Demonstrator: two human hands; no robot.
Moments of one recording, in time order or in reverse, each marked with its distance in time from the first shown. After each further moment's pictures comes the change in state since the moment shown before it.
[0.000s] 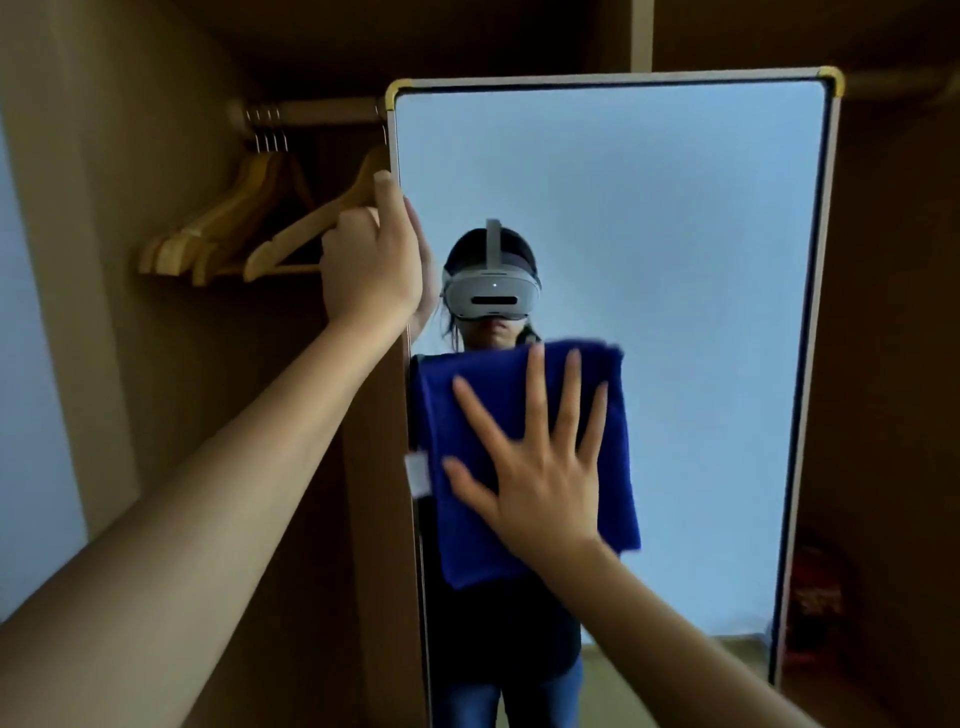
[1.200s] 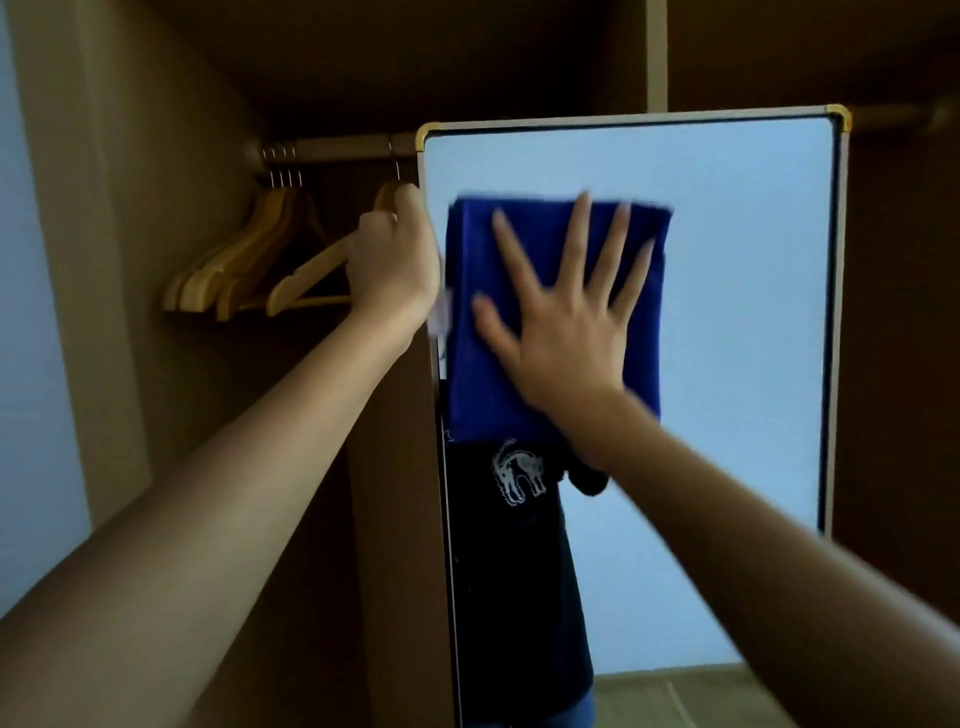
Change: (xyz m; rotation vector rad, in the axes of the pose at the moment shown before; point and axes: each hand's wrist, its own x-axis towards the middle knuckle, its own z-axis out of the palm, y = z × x) left_hand 0.023 0.014 -0.012 -0.216 -0.120 -0.064; right_hand 0.135 0.010 -0.034 -0.024 0.060 0.165
